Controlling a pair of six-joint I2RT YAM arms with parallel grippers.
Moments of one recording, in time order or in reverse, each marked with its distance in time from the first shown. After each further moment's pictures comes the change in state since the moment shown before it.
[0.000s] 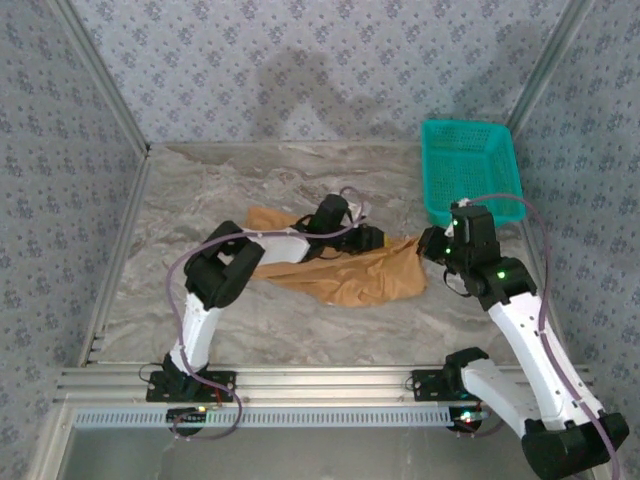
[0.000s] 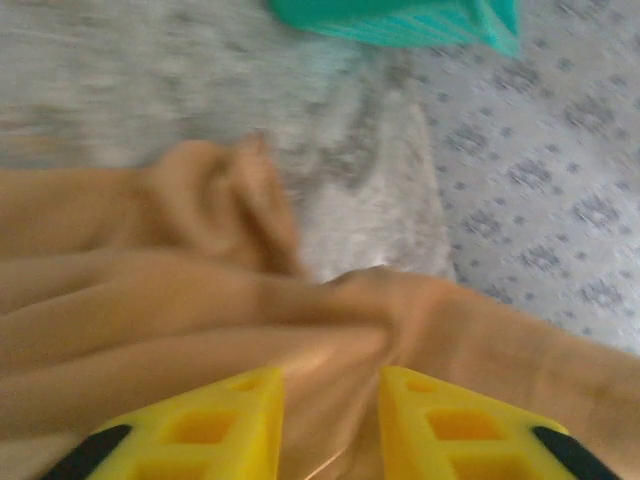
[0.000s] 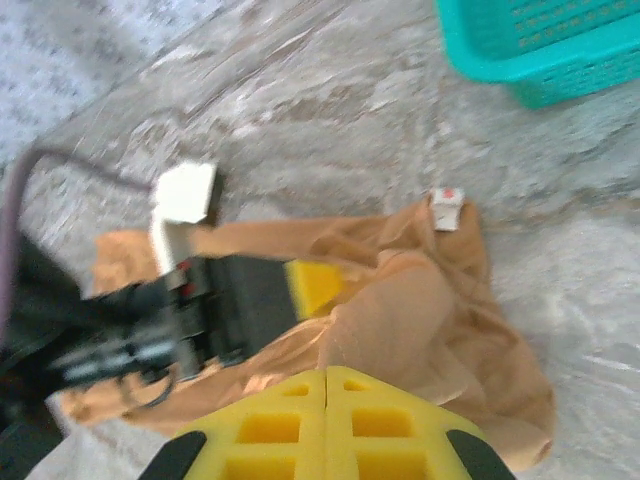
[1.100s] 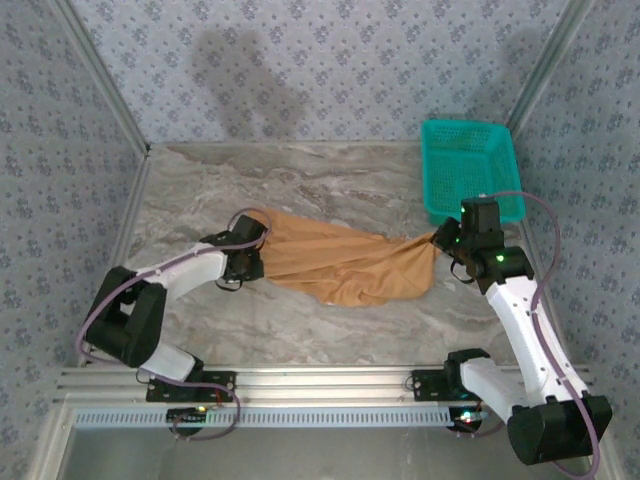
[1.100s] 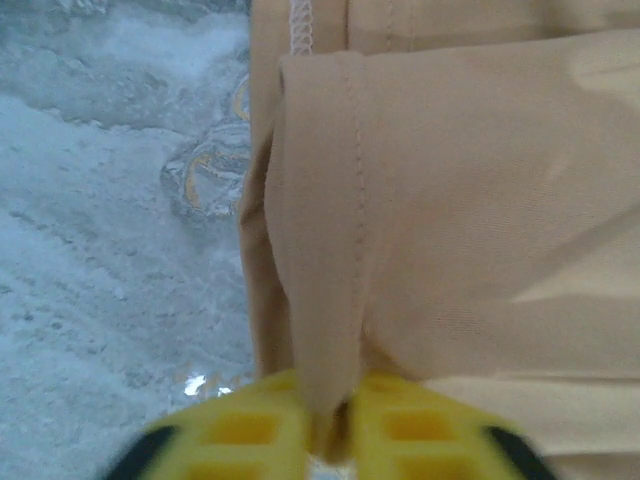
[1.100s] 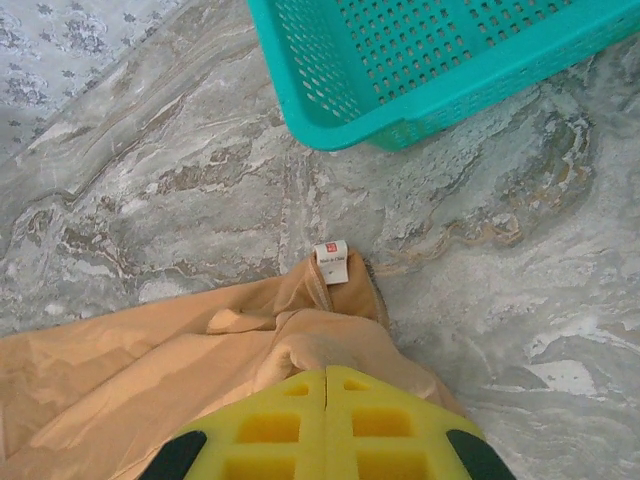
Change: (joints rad) left arm 0.282 -0.589 -0.484 -0.817 -0.764 0.324; right arm -0.123 0.098 0.004 0.018 0.065 0.017
